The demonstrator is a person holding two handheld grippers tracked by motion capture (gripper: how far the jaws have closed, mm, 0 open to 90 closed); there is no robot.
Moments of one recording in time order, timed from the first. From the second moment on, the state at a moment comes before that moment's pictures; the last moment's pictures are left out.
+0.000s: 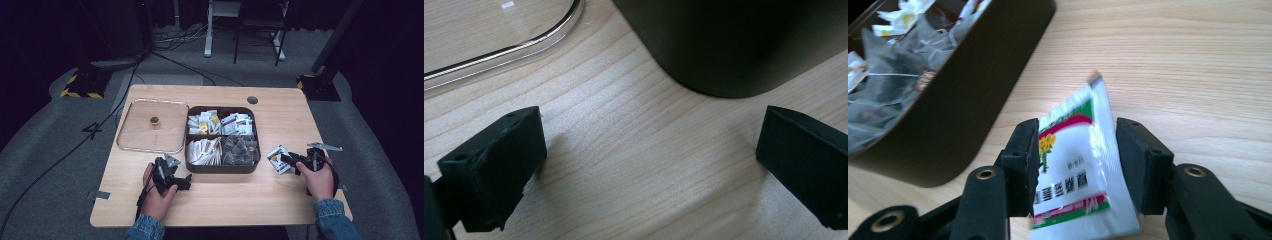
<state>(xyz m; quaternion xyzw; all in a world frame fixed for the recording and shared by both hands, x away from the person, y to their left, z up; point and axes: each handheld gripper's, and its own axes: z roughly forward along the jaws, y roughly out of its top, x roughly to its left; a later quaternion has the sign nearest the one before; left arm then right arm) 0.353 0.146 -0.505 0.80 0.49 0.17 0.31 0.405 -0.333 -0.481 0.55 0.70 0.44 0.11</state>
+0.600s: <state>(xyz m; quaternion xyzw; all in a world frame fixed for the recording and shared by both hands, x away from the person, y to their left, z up) 0.352 0.146 -0.505 0.80 0.49 0.17 0.31 0.396 -0.337 -0.464 0.53 0.71 0.45 0.13</state>
